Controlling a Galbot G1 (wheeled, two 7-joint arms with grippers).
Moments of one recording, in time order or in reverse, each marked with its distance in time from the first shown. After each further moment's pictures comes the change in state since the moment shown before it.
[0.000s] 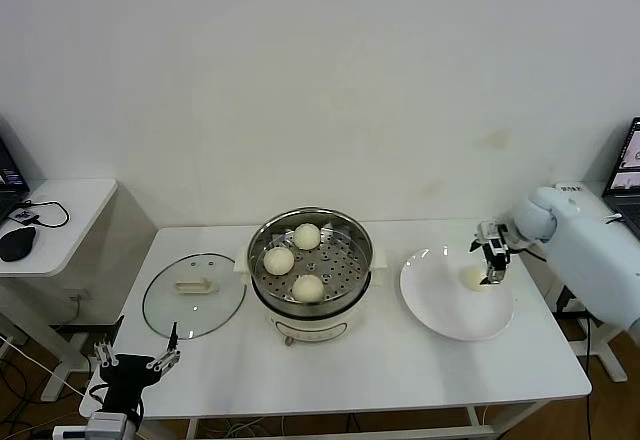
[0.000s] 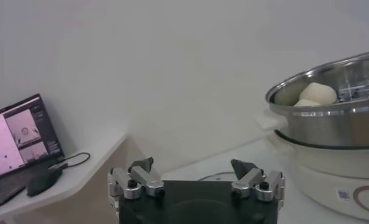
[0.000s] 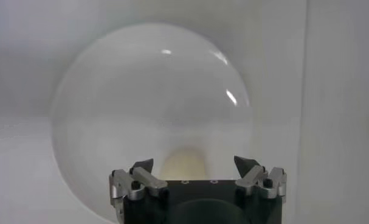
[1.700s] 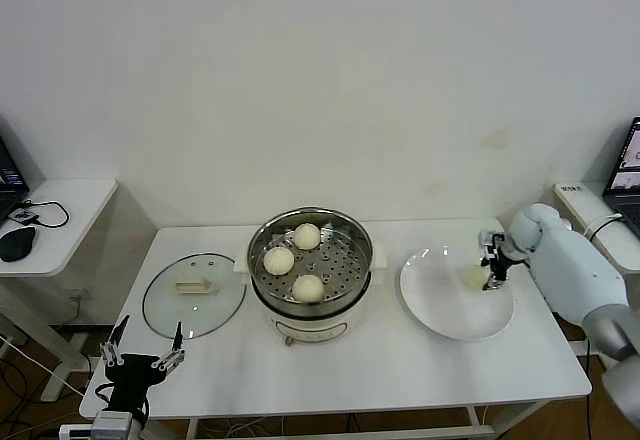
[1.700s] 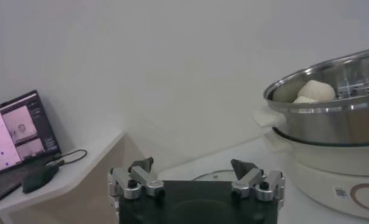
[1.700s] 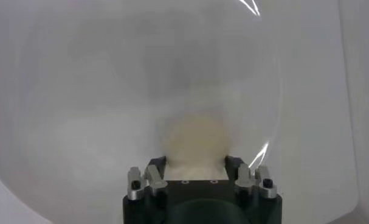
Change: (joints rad) left arm -0.013 -0.008 0.019 0.005 0.005 -0.002 -0.002; right arm 0.001 0.127 0.117 -0.250 -0.098 -0.023 0.007
